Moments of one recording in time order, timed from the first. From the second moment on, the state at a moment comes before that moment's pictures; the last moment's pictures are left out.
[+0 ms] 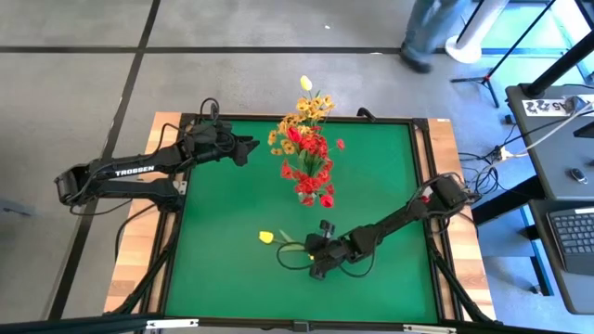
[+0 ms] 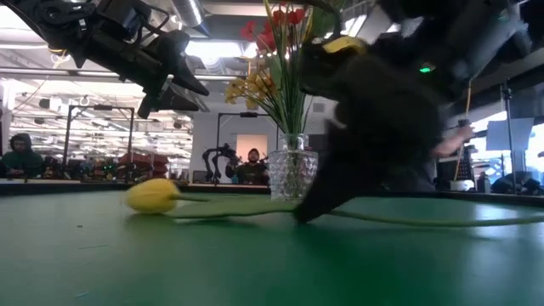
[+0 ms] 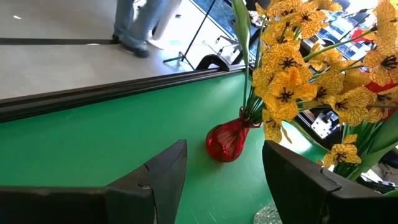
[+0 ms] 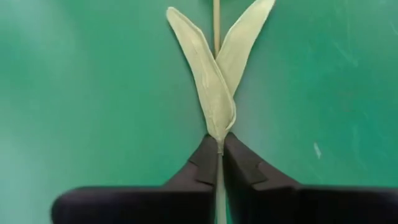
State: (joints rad) left arm 0.52 0.95 0.46 0.17 -0.05 -0.57; right arm 0.47 2.01 1.12 -0.06 0.35 0.60
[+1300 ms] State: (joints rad) left arm 0.52 0.89 0.46 0.22 0.10 -0.56; right arm 0.27 1.23 1.12 0.21 0.28 -0.24
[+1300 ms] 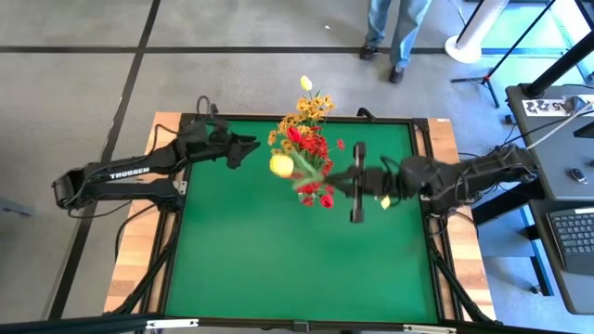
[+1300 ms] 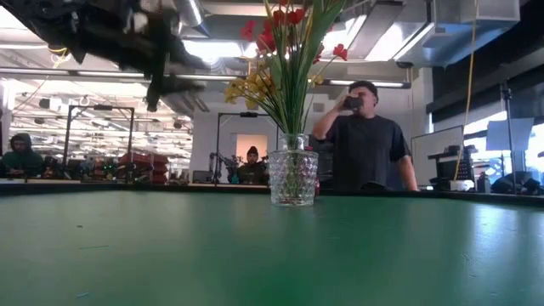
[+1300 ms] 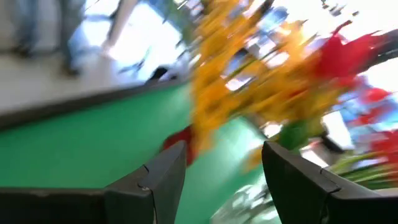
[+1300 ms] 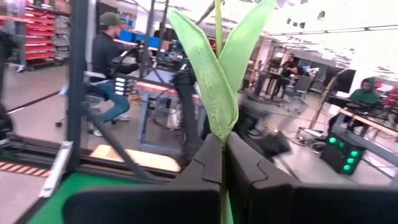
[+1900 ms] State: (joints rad) left arm 0.26 0.79 0.73 0.37 0.16 -0.41; right arm -0.14 1.22 1.02 0.45 -0.18 -0.08
